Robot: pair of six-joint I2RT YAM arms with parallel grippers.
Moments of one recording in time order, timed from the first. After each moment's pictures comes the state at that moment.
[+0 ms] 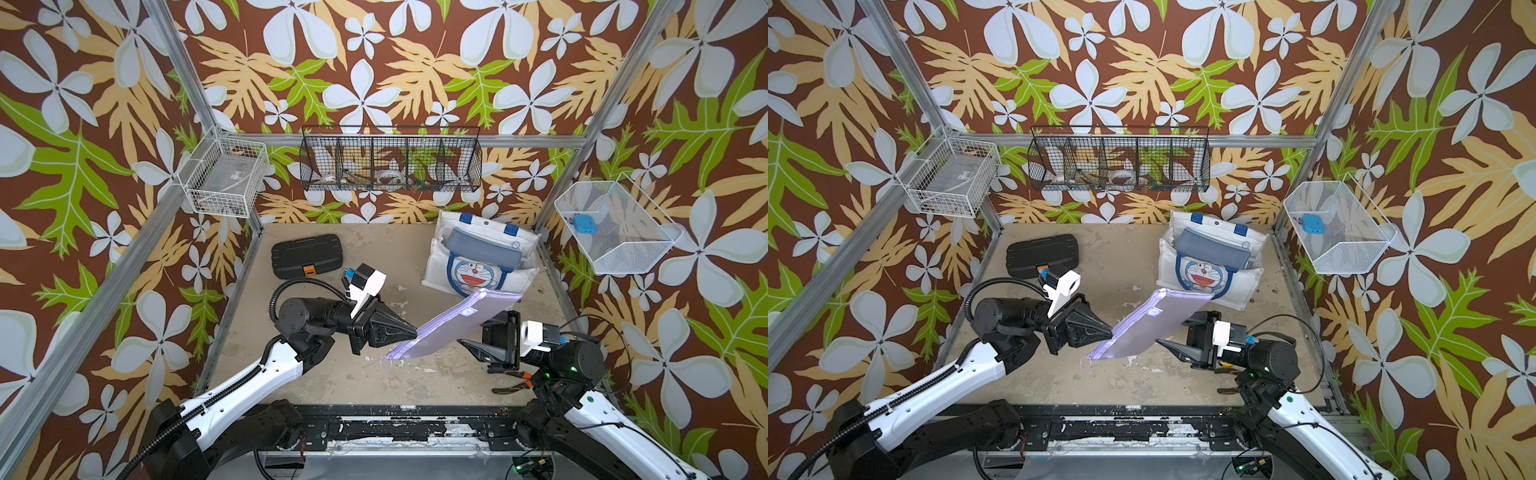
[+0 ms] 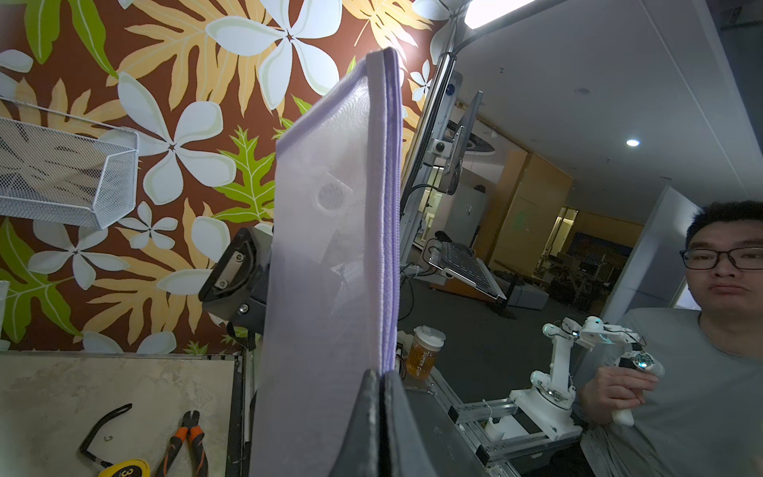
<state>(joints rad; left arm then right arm) -0.73 1.05 0.78 0.95 1.10 -0.95 0.63 0.61 0.49 0.74 -0.73 0.15</state>
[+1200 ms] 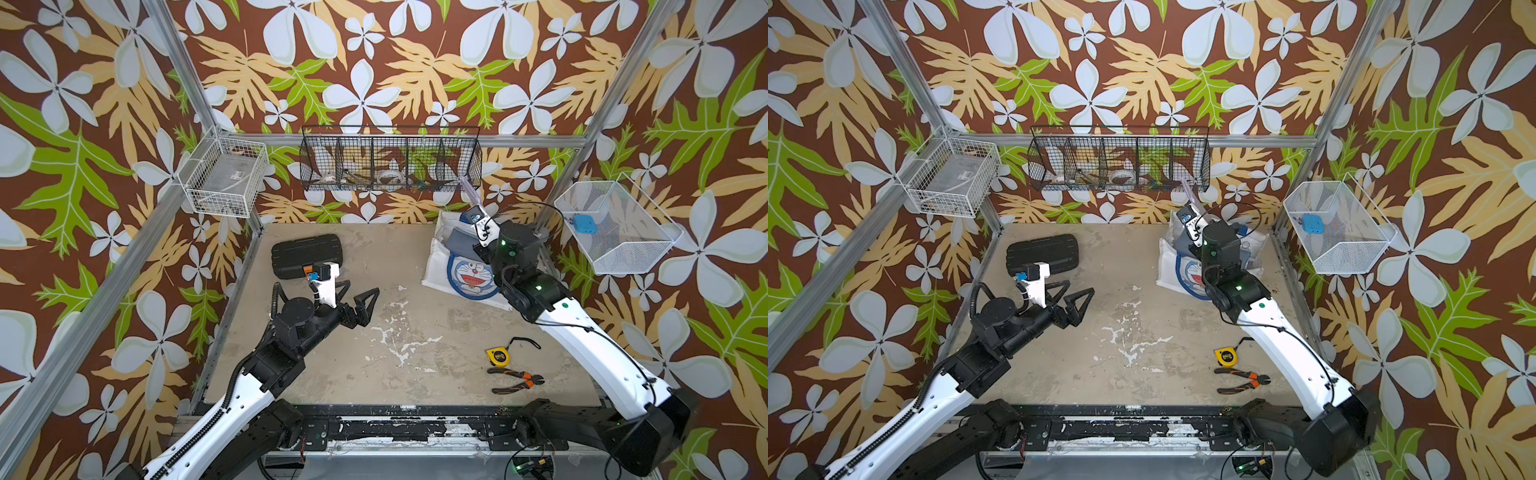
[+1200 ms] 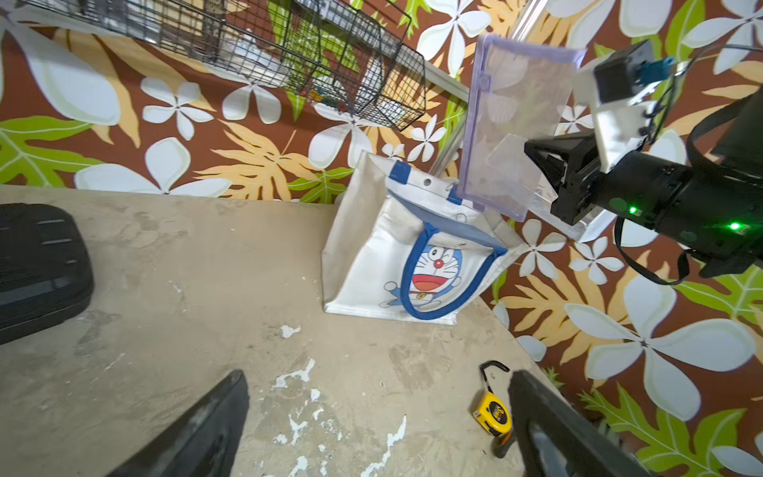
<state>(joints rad) -0.58 0.74 0.68 -0.05 0.04 -0.45 0.43 1.29 1.24 -0.17 0.61 -0.70</state>
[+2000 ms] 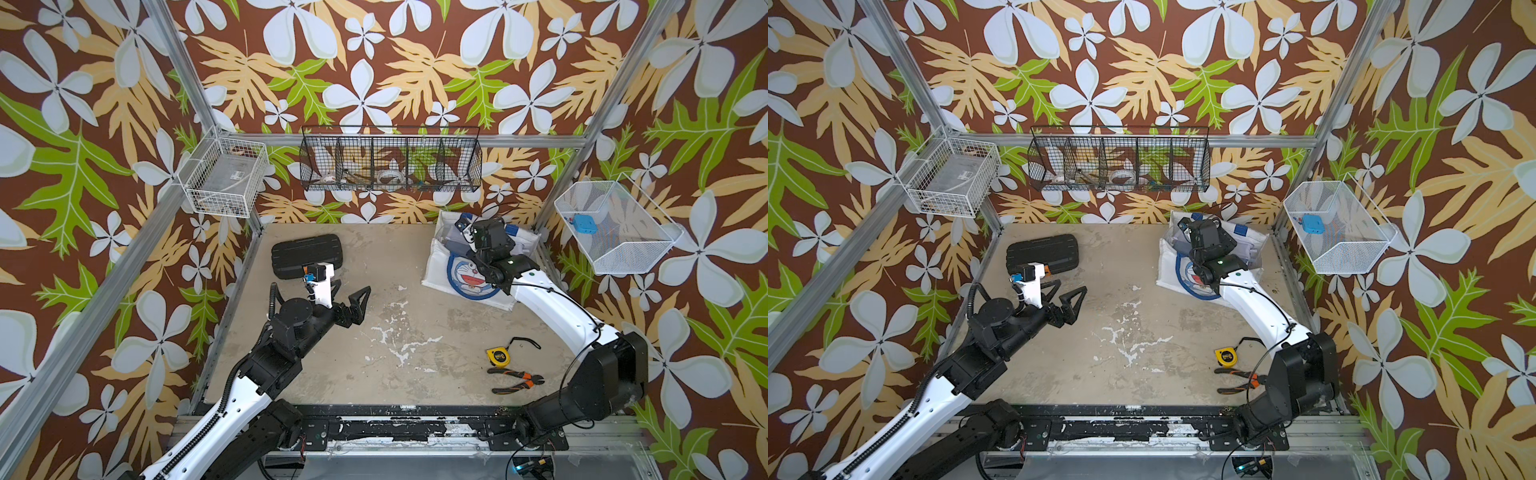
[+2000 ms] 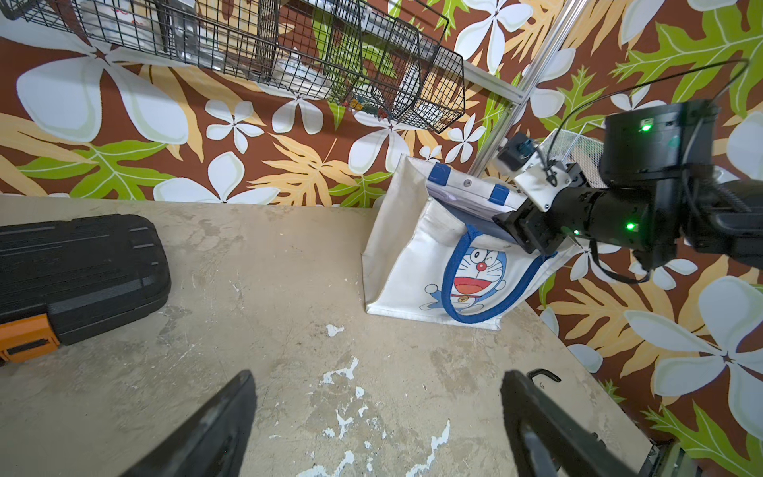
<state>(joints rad) -0.58 0.72 0.69 -0.11 -0.04 -0.39 0.36 1.51 1.32 -0.40 0.63 -0.63</state>
